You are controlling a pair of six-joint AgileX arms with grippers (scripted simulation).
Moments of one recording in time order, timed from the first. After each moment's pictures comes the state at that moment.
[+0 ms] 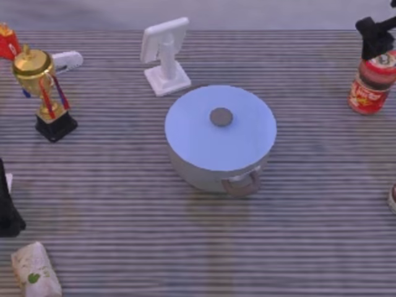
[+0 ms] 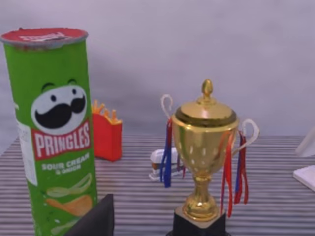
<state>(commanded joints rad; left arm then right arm) 0.00 0.00 0.00 0.00 0.00 0.00 -0.01 2.53 2.59 -1.40 -0.09 -0.47</state>
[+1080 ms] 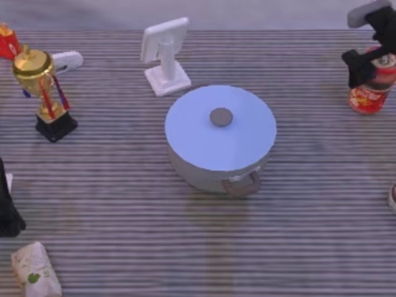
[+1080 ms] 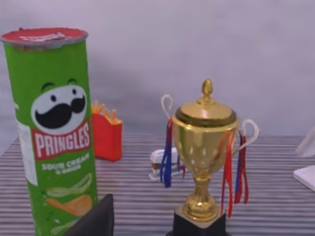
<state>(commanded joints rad) 0.00 0.00 0.00 0.00 0.00 0.00 0.00 2.65 2.52 -1.28 -0.10 -0.49</state>
